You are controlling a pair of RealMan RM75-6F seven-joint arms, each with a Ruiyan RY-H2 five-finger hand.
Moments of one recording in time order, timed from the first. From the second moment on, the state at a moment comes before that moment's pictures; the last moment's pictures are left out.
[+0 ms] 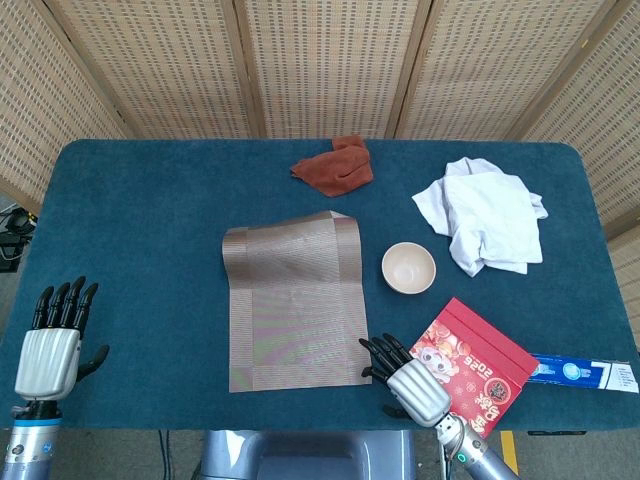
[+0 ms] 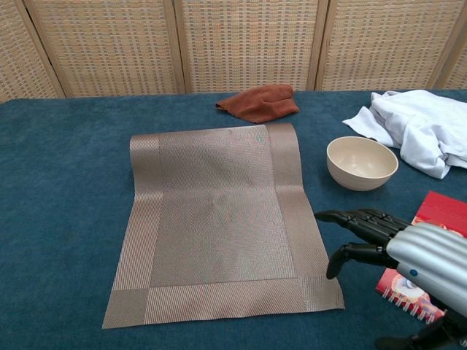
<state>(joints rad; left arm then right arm) -0.11 -1.34 0.01 -1.66 1.51 1.62 0.42 0.29 -1.66 -0.12 -1.31 -1.88 1.31 0.00</state>
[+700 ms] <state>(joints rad) -0.09 -1.34 -0.01 -1.66 1.52 1.59 0.41 0.33 -1.80 -0.07 -1.21 -1.78 1.28 -0.03</state>
